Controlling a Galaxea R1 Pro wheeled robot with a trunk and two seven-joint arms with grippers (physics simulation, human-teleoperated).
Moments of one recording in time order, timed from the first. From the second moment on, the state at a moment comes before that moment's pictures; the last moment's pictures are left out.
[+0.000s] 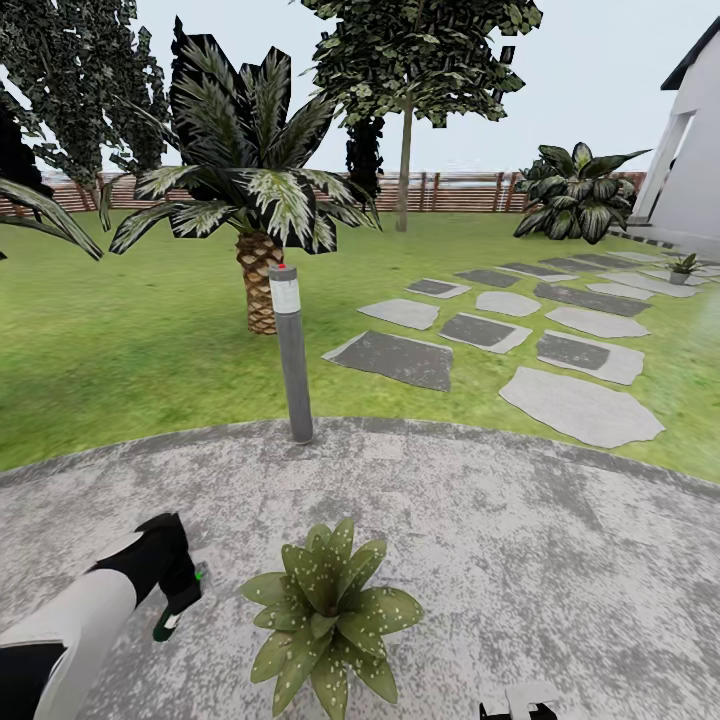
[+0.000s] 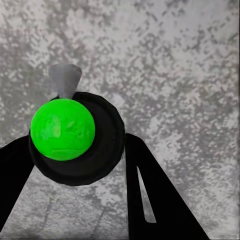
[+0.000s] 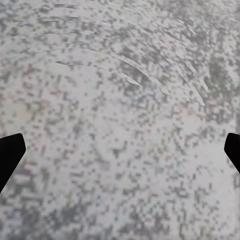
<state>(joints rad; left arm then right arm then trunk) -0.83 0.17 0.01 -0.37 -1.16 0.45 -0.92 -0.42 -0.02 0.32 -0.03 -0.17 -0.35 -0.19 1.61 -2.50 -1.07</state>
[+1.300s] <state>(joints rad) -0.78 0.17 0.02 -0.46 -1.15 0.53 -0.86 -0.42 -0.02 0.32 -0.03 -0.17 -0.35 -0.19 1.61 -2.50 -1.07</state>
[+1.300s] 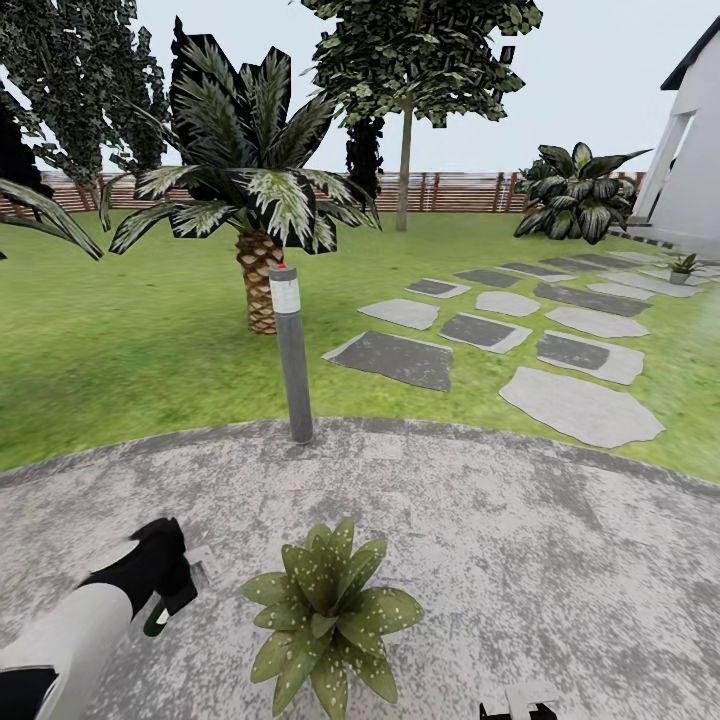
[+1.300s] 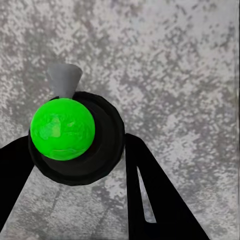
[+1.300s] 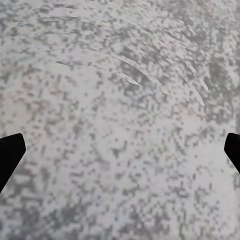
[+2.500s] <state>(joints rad) -0.82 0.18 0.02 -0.51 -1.14 0.46 -1.37 -0.42 -0.03 0.32 -0.03 -0.17 -0.36 -0.20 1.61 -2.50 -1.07</state>
